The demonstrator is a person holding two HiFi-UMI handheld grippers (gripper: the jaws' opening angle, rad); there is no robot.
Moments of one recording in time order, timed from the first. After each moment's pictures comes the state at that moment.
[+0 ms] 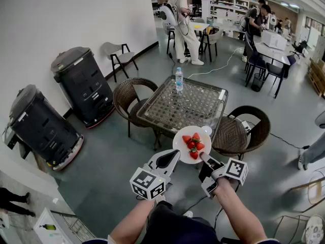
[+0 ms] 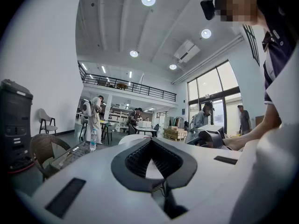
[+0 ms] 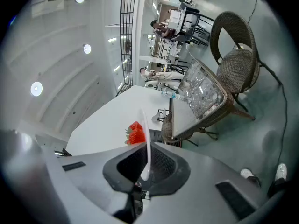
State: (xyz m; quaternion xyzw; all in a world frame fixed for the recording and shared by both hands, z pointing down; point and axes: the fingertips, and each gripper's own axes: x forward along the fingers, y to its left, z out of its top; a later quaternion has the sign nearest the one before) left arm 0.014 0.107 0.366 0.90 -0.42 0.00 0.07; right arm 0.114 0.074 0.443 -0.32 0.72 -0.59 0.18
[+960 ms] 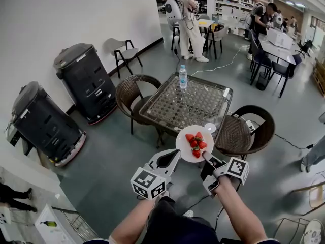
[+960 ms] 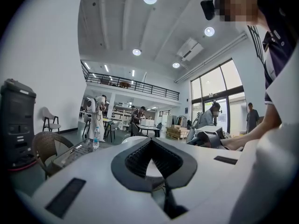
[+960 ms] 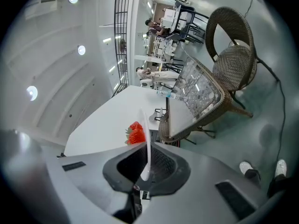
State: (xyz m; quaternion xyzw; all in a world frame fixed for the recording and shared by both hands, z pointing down) left arm 0.011 0.093 0.377 0.90 -0.44 0.01 0.08; right arm 0.116 0.053 0.461 -0.32 0.70 -0.62 0.18
